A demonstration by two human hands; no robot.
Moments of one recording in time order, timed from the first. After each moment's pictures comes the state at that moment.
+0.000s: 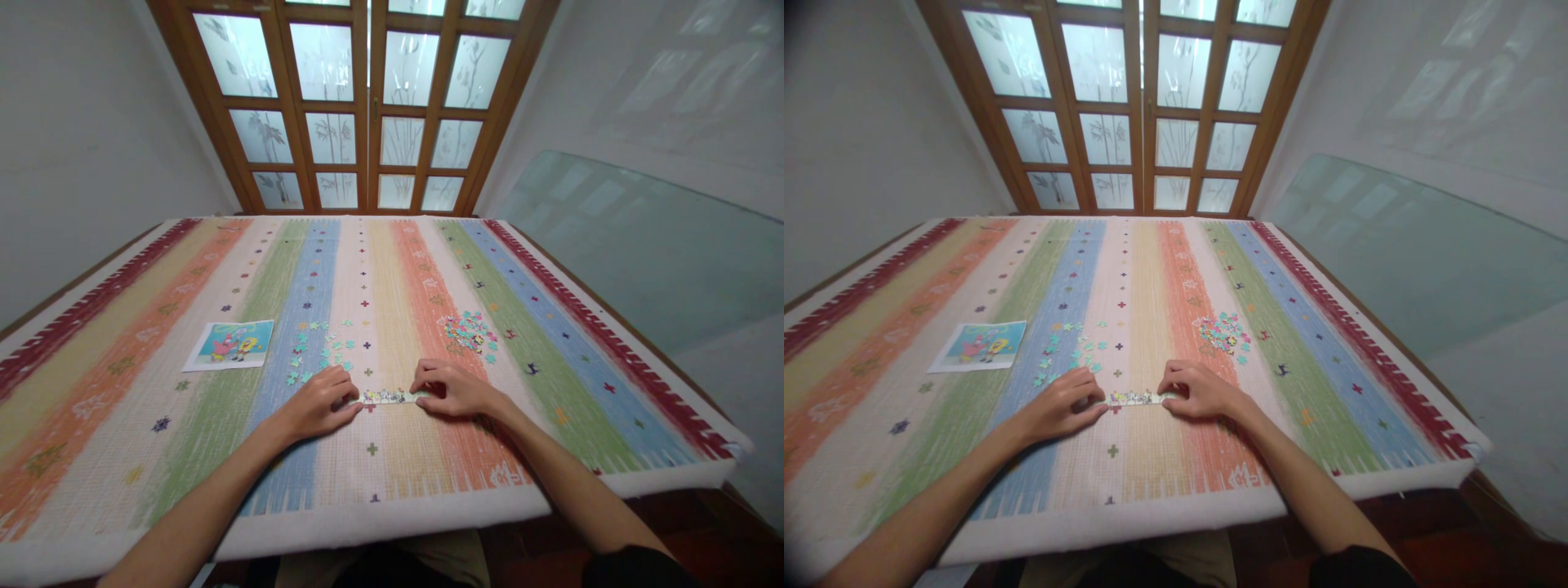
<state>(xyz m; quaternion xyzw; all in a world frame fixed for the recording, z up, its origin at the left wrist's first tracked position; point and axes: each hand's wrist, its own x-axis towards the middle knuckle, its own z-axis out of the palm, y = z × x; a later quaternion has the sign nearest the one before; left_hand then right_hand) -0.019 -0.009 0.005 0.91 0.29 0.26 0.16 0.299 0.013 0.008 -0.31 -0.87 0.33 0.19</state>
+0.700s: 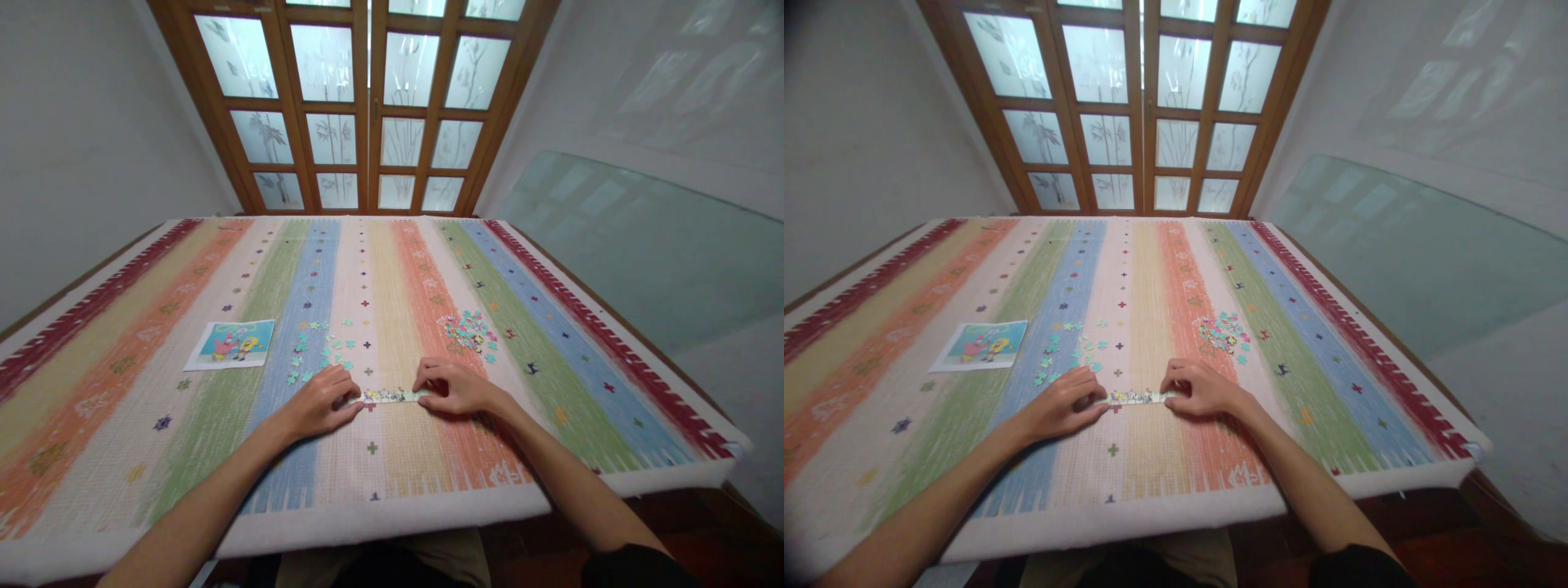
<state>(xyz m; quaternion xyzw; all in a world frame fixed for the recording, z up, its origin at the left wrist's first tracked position) -0.018 -0.010 0.005 0.90 0.30 0.26 0.17 0.302 0.015 0.008 -0.30 -0.87 0.33 0.20</state>
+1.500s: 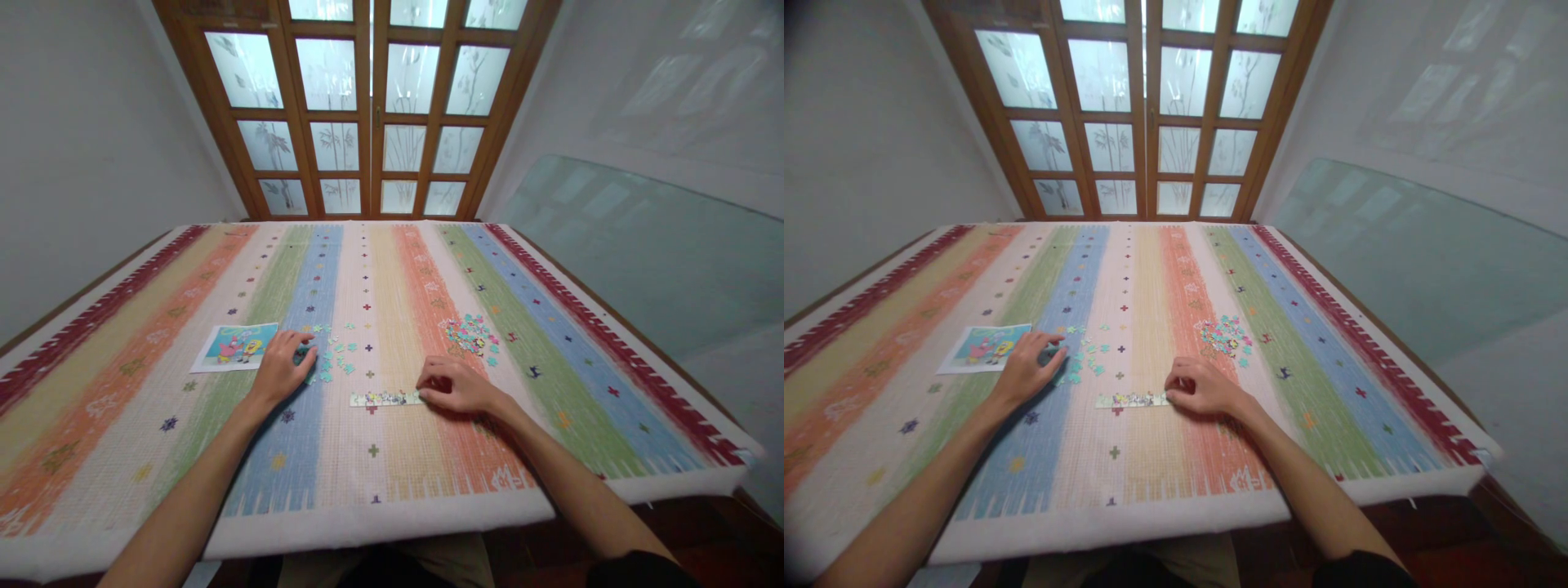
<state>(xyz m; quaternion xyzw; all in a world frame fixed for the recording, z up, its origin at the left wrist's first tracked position) -0.080 0.035 -0.004 0.79 0.52 0.33 0.00 0.302 0.017 0.010 -0.33 -0.88 0.28 0.22</state>
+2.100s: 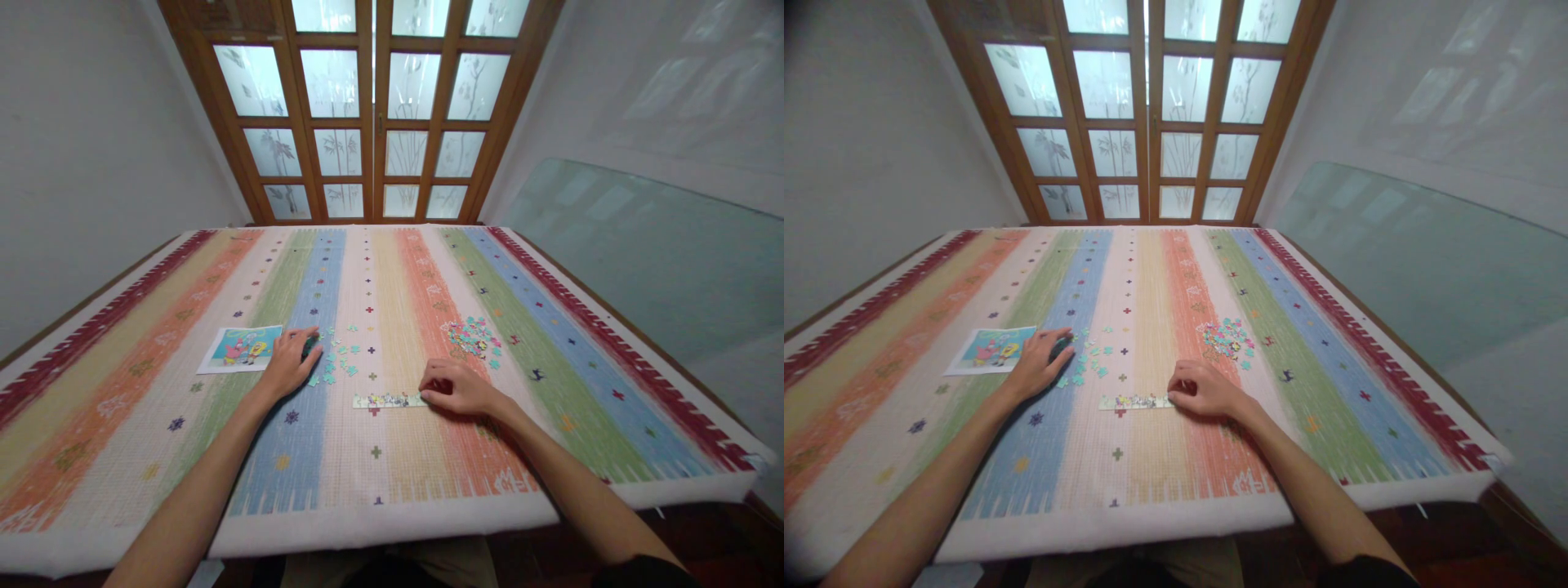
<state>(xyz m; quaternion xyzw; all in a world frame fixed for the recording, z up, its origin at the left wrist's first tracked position) -0.086 0.049 -0.013 0.79 0.56 0.24 0.05 0.302 0.018 0.007 -0.33 -0.87 0.28 0.23</state>
